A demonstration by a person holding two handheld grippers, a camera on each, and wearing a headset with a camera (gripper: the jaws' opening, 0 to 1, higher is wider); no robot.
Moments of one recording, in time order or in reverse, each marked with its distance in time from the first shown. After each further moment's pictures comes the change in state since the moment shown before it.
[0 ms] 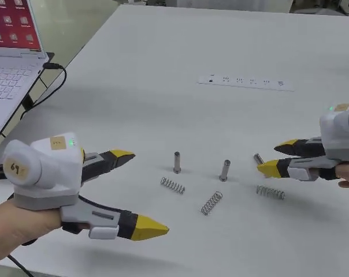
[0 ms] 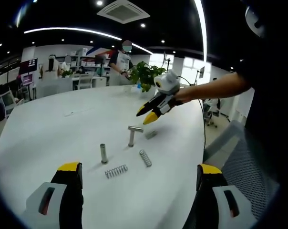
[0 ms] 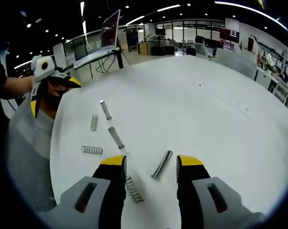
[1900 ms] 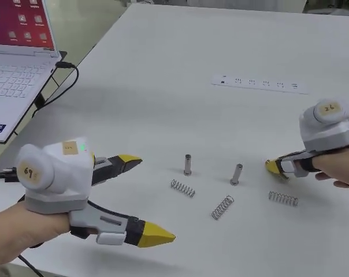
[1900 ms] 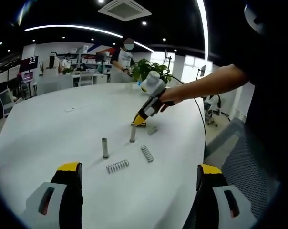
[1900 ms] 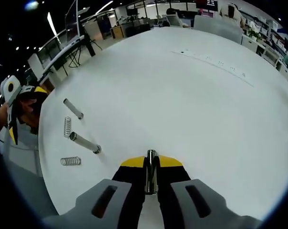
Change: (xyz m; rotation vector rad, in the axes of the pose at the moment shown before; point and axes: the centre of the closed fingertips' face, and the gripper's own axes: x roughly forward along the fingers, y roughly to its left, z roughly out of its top) left arm -0.003 0.004 -0.010 -0.009 0.022 0.004; right arm 0.039 -0.020 -0.024 0.220 0.178 -0.066
